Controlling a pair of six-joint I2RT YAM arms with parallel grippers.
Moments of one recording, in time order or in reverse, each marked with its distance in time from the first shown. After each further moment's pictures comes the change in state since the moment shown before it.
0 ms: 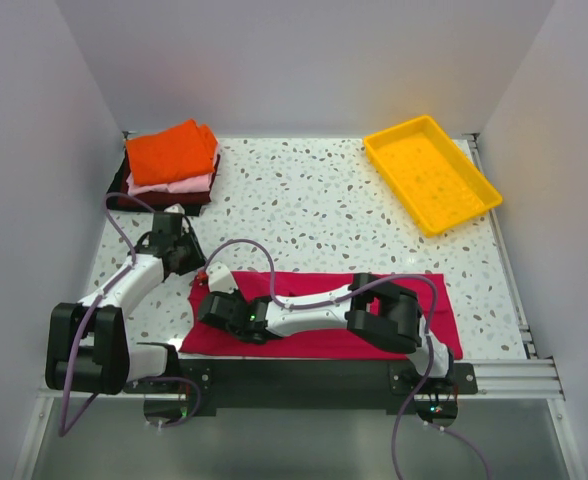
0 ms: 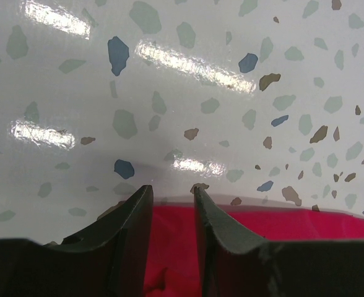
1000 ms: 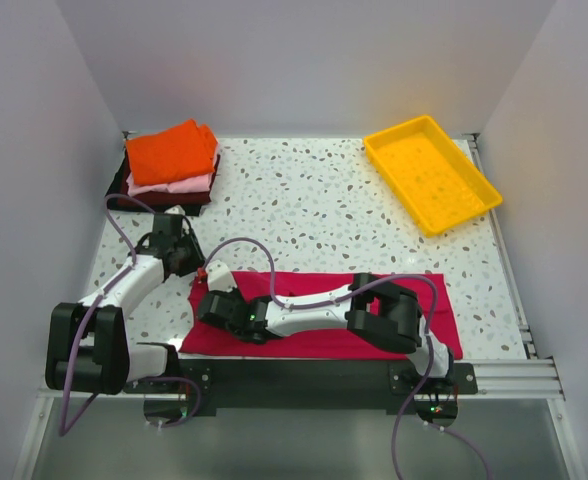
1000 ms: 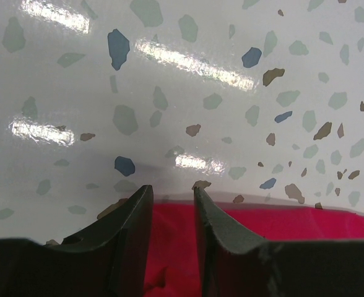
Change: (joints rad) left arm 0.000 0.000 -0.009 0.000 0.004 0.000; right arm 0.000 0.000 0.003 0.031 0.021 -0.001
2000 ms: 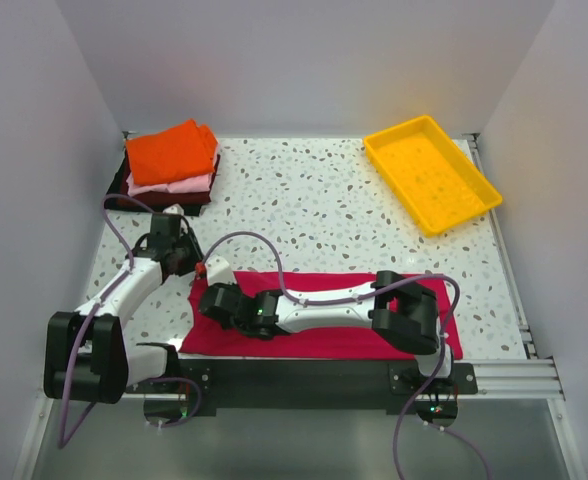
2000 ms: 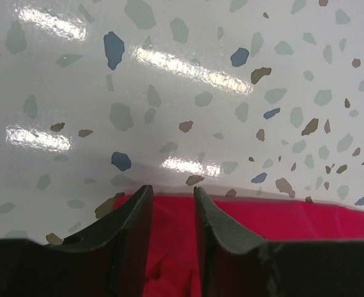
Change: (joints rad) left arm 0.000 -0.044 0.000 -0.016 0.008 0.000; right arm 0.000 -0.112 -0.003 -0.050 -0.091 -0.017
